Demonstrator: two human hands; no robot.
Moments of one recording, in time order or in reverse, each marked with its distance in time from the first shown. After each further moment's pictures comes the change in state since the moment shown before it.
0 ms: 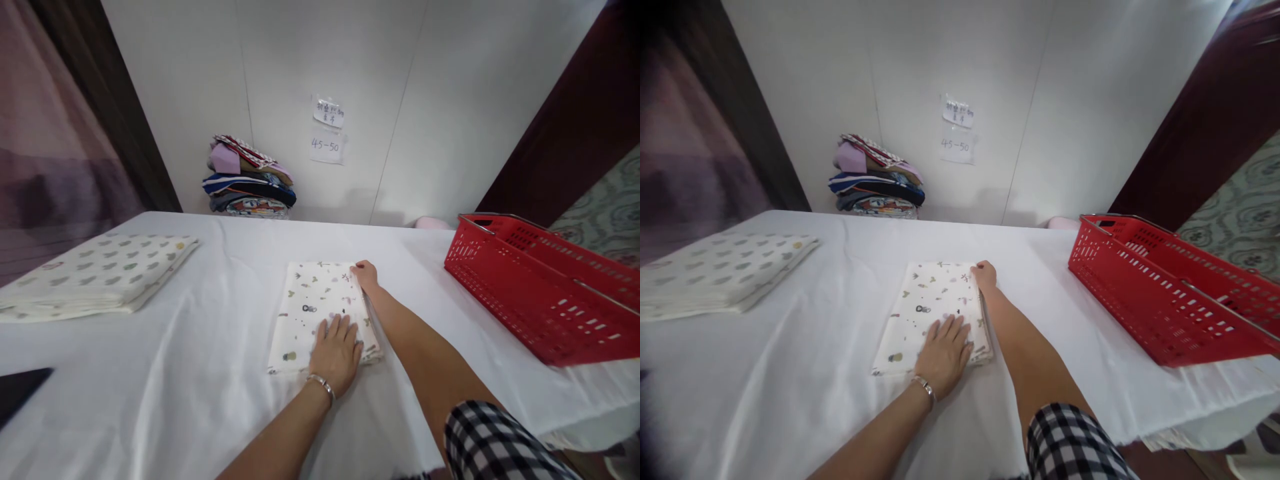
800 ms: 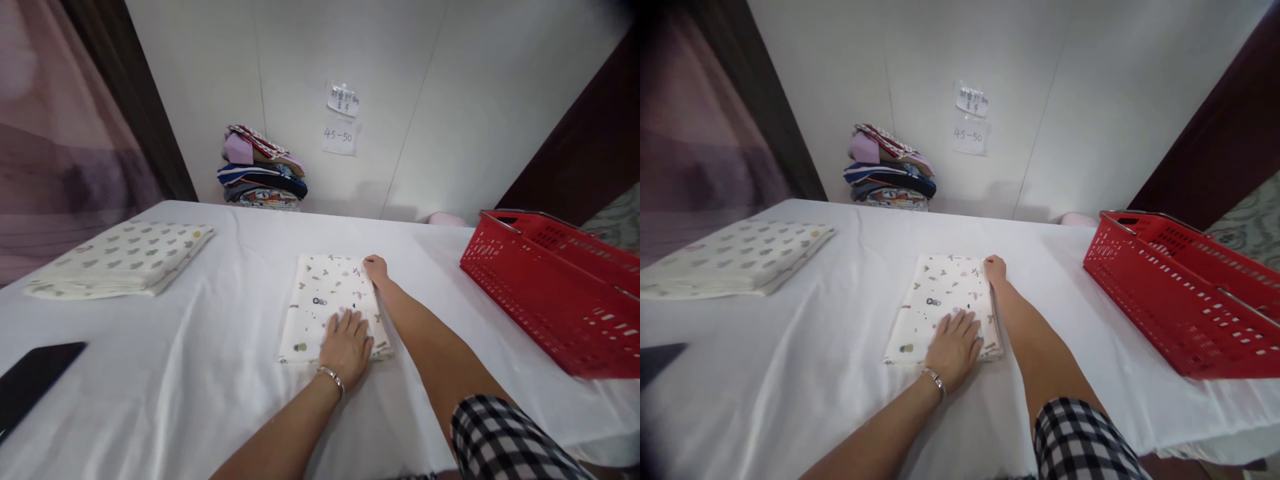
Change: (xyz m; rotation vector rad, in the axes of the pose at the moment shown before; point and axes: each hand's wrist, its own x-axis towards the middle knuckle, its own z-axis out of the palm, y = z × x) left_hand -0.001 0.002 0.000 -0.037 0.004 -0.004; right_hand 0.013 -0.001 0.000 -0.173 -0.083 -0.084
